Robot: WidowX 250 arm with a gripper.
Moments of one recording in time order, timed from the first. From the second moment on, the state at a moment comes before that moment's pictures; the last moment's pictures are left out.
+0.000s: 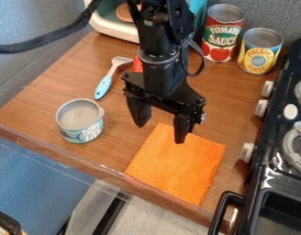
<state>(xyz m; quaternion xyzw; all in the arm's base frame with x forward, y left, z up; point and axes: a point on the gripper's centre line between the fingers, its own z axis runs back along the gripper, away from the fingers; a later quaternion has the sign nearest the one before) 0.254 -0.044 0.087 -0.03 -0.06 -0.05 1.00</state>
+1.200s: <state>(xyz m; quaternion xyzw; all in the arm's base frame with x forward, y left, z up) 0.355 0.051 0.081 0.01 -0.10 0.11 0.99</state>
